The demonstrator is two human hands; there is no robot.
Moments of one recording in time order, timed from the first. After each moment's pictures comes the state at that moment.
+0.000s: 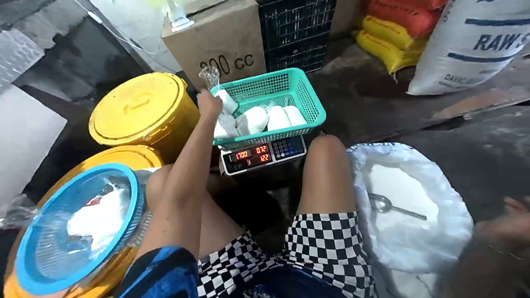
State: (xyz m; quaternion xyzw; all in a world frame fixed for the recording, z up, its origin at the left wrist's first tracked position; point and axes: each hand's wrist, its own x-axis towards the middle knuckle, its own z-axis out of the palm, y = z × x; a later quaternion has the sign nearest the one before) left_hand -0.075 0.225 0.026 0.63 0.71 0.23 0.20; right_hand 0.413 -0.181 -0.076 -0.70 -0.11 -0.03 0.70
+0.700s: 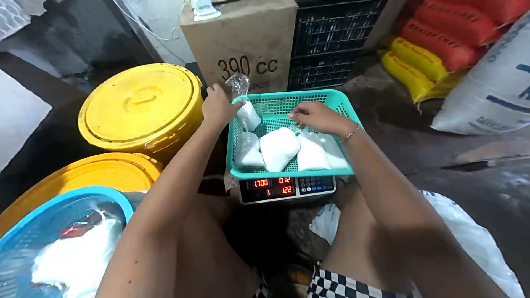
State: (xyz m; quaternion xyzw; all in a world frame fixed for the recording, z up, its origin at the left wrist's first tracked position) left_hand -0.123 0.289 0.040 0.66 0.71 0.18 0.17; right_hand 0.144 0.224 0.053 -0.60 -0.72 0.34 0.13
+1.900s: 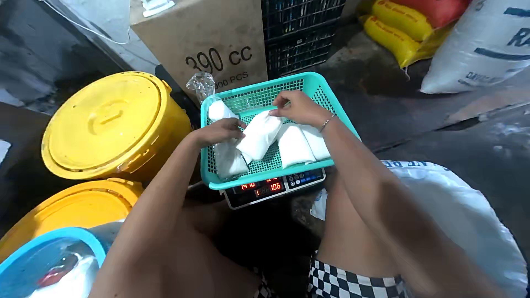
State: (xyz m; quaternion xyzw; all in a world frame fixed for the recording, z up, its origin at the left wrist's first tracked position) left_hand -0.093 0.287 -0.006 0.77 0.41 0.02 0.49; right_hand 0.178 0.238 0.016 -0.59 -0.70 0.33 0.23
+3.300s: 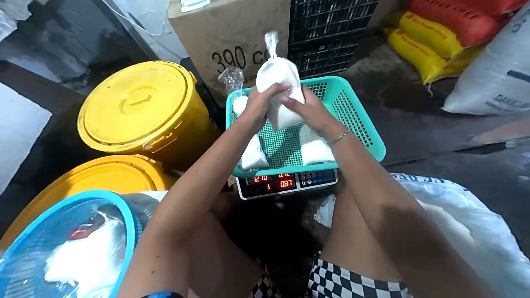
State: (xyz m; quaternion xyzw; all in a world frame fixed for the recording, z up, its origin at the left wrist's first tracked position) left_hand -0.025 0.244 0.042 0.50 0.38 0.46 0.63; right_hand 0.127 0.209 0.027 -0.49 -0.58 0.47 0.46
